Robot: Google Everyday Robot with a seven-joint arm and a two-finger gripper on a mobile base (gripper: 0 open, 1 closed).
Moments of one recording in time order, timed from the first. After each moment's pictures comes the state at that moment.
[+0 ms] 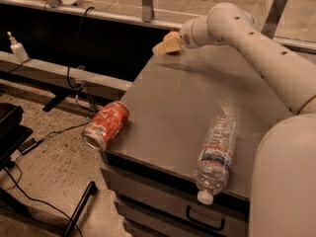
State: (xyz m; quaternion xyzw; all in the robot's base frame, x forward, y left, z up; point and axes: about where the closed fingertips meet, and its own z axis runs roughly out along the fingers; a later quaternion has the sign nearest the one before) arm 0.848 -0.068 0.874 -0.34 0.79 0.10 0.51
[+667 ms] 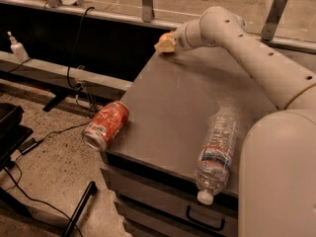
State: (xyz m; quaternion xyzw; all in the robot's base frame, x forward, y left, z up) arm 0.861 -0.054 0.856 -0.35 0.79 0.10 0.50
